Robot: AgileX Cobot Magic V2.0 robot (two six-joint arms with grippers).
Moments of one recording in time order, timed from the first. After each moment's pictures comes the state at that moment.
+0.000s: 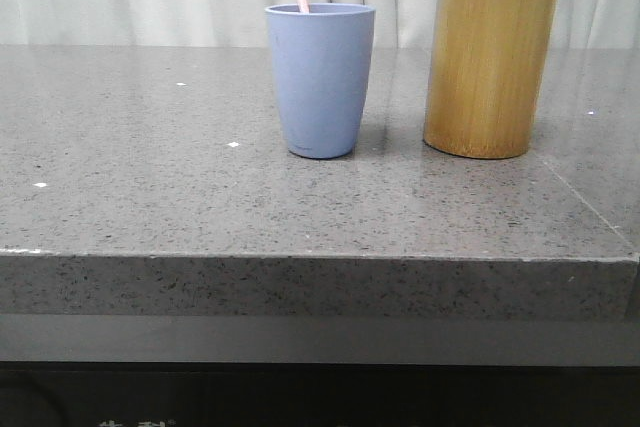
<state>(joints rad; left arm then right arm) -0.17 0.10 -0.48 -0.04 0.63 0.06 0.60 1.48 -1.41 0.05 0.10 -0.01</state>
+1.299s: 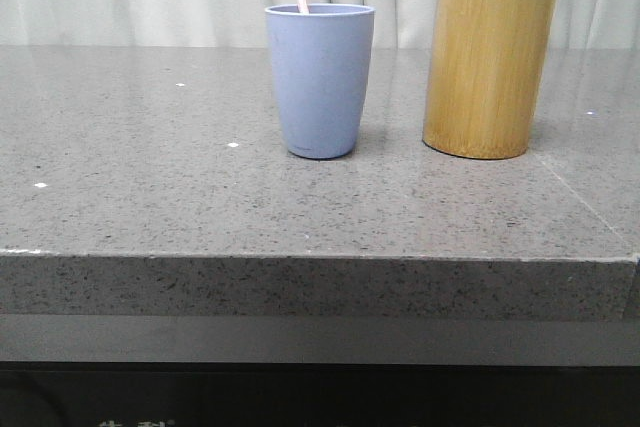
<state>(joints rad) -0.17 0.10 -0.48 -0.04 0.63 0.06 0.05 0.62 -0.77 0.11 0.38 -0.01</state>
